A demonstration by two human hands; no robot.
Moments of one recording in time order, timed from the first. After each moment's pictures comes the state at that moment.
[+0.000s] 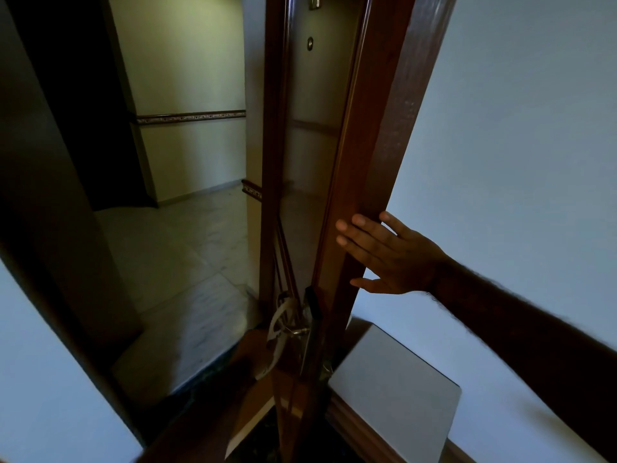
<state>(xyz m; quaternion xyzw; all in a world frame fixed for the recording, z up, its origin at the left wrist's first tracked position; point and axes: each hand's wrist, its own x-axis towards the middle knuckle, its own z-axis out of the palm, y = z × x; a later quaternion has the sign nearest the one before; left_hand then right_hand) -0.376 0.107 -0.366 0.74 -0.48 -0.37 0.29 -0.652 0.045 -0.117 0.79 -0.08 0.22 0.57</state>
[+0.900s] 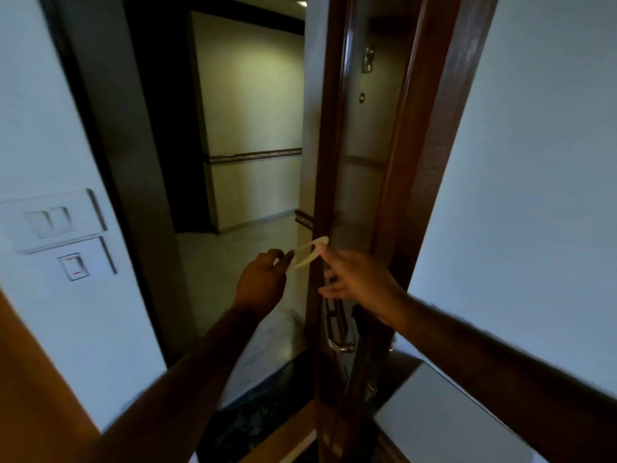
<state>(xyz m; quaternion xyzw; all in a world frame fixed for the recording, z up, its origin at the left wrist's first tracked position) -0.277 0.133 -0.192 0.63 -0.70 0.18 0.28 -0.499 0.165 -0.076 0.67 -0.45 0.31 -0.51</state>
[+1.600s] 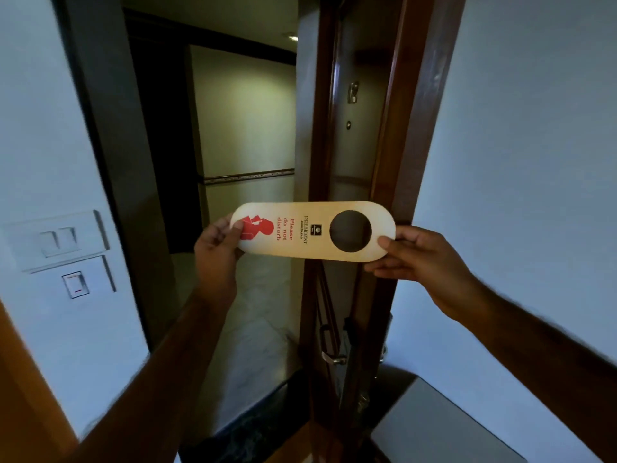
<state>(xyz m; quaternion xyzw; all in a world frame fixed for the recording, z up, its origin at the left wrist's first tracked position) -0.269 0.182 -0.085 0.38 -0.38 -0.27 0.80 -0.591 0.173 -0.025 0.67 -0.33 0.45 -0.49</state>
